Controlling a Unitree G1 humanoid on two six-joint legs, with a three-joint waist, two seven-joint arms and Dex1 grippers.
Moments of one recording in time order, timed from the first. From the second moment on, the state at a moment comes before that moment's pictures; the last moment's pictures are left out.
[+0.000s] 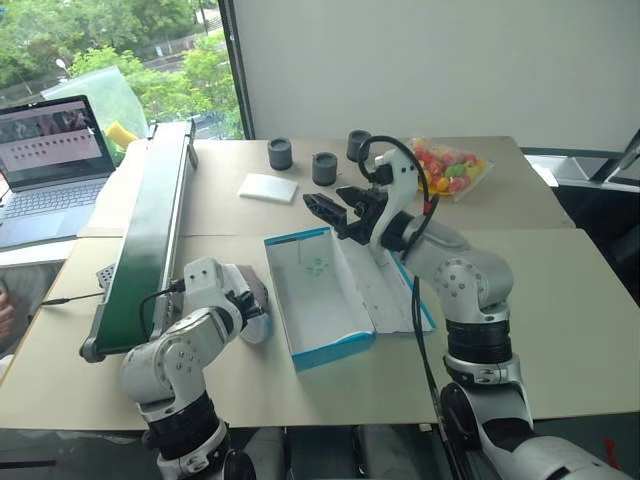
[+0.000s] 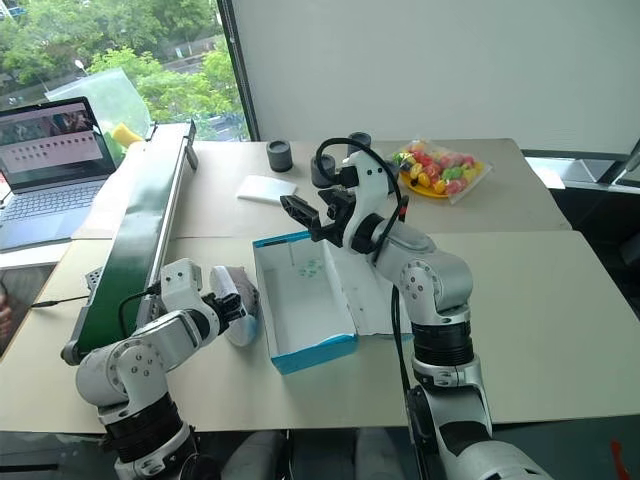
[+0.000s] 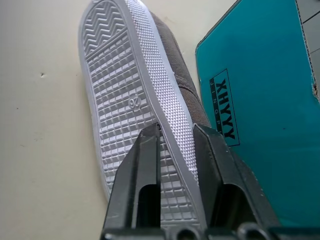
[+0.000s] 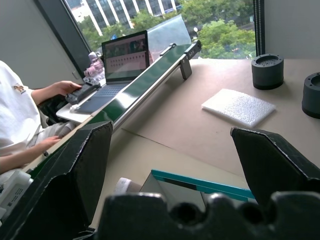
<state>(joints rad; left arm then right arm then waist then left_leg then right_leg) -0.33 -0.11 0.46 -0.54 -0.33 1.49 0.12 -0.72 -0.13 -0.05 -0.15 0.54 0.88 0.32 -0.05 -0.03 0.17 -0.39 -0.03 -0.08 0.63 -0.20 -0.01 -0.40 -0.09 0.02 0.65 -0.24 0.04</state>
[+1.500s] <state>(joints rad) -0.21 0.03 0.23 -0.62 -0.19 0.92 0.10 -0.72 -0.11 -0.05 -0.14 0.56 0.88 0.31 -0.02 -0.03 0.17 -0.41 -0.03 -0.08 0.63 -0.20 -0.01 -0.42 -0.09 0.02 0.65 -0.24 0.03</state>
